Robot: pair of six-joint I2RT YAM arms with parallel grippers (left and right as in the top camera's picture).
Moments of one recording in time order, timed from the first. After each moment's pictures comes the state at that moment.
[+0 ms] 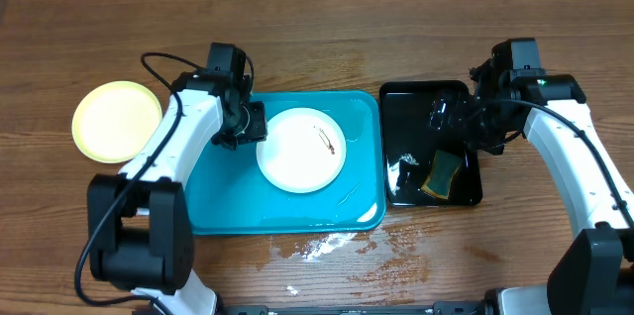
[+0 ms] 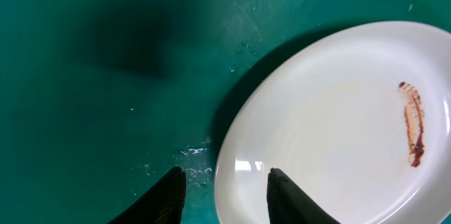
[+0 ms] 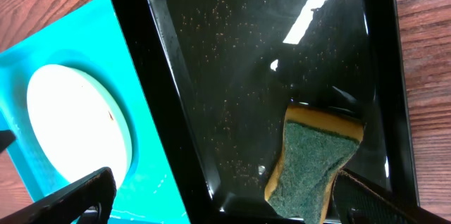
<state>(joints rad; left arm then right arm) -0.14 1.82 1.27 -0.87 0.11 -0.29 0.03 1.60 1.23 -0.97 -0.35 0.37</state>
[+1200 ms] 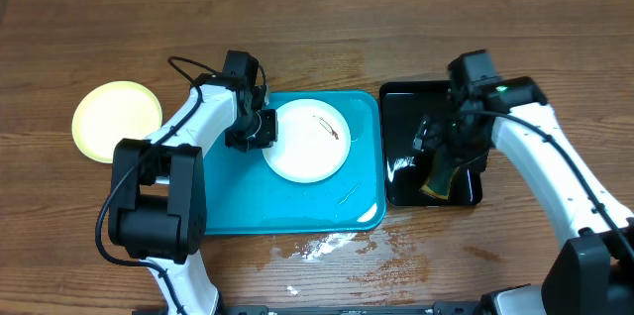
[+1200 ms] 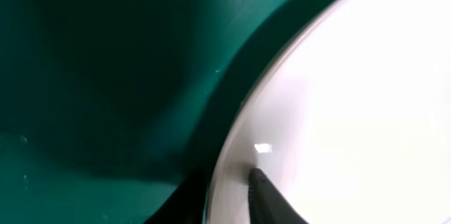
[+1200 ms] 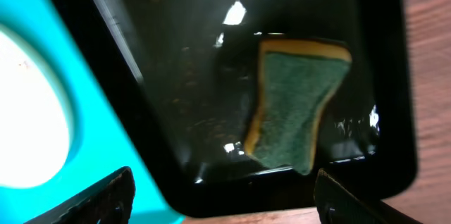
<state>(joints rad) -0.16 1.97 1.28 -0.79 0.18 -0.19 0.23 1.60 1.22 -1.09 -0.11 0.58</state>
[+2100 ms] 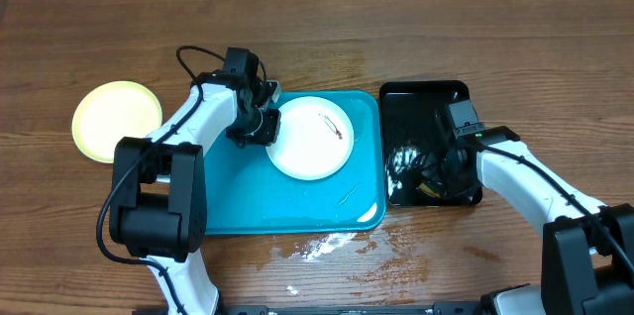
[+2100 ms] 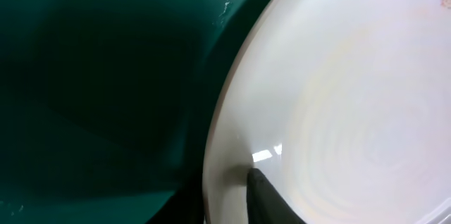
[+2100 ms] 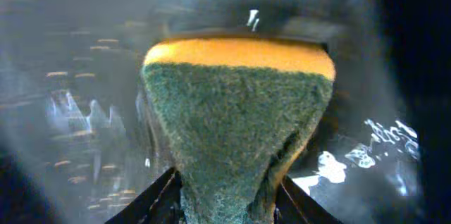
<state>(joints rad) -0.16 1.98 1.29 -0.76 0.21 0.03 0.24 1.60 0.85 -0.67 -0.04 0.62</state>
